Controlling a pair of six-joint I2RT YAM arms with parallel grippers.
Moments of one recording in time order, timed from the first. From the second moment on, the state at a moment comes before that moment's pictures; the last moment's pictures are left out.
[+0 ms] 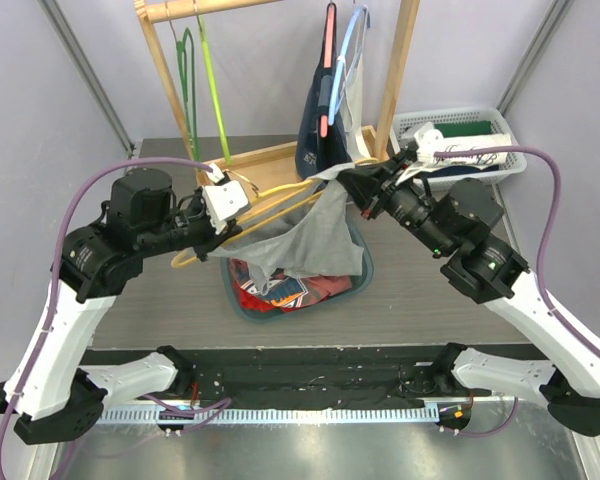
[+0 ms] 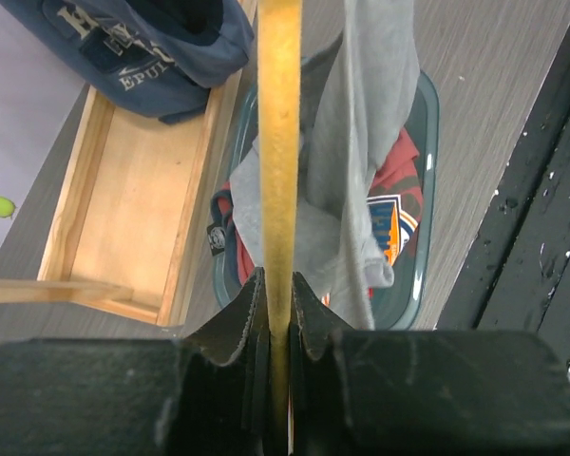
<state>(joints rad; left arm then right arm) -0.61 1.06 1.66 -1.08 0.30 0.45 0.81 1.01 1.30 -0.10 0.03 0.14</state>
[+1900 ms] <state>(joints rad) -0.59 1.11 1.92 -1.16 0.34 0.47 0.35 0.94 1.06 -0.21 -0.24 0.35</state>
